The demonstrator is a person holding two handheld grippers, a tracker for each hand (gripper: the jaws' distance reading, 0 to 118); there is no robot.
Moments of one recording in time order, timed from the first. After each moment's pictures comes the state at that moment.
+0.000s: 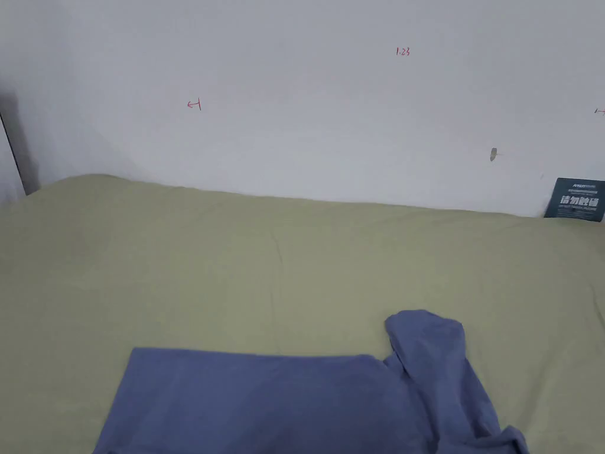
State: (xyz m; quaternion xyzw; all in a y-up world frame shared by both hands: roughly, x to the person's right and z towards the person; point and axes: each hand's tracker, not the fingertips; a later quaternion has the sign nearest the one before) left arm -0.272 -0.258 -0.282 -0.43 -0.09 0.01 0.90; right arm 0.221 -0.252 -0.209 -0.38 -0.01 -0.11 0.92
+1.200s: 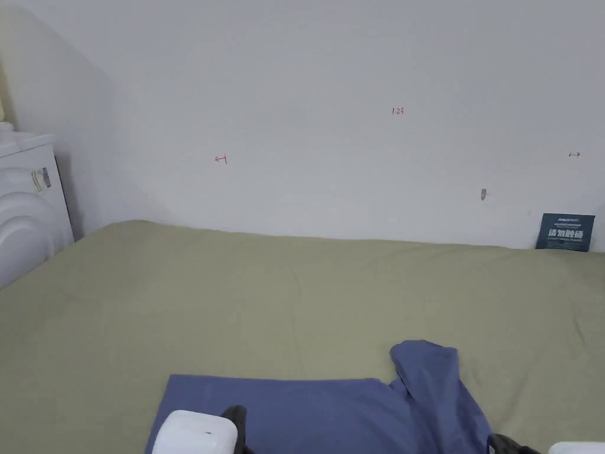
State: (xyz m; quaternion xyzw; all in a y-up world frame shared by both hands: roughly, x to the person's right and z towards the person) left arm -0.163 -0.167 -0.151 -0.14 -0.10 -0.04 0.98; right arm 0.102 -0.177 -0.113 -0.16 -0.03 -0.01 0.99
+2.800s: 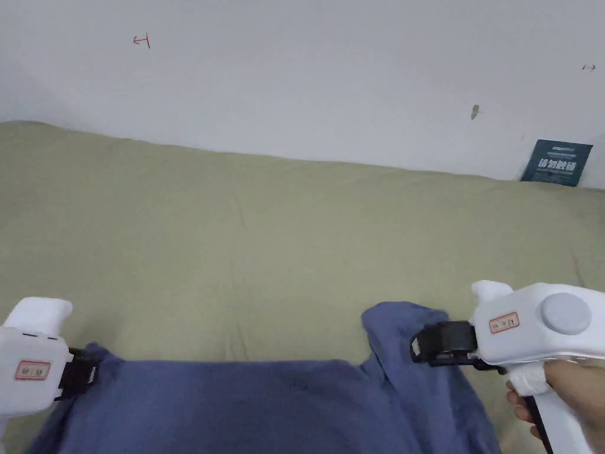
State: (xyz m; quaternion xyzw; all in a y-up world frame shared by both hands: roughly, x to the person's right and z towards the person) left arm -0.255 -0.310 -0.523 -0.46 -0.14 0.00 0.88; right arm 0.282 -0.306 -0.527 -0.50 0.05 -0.12 0.85
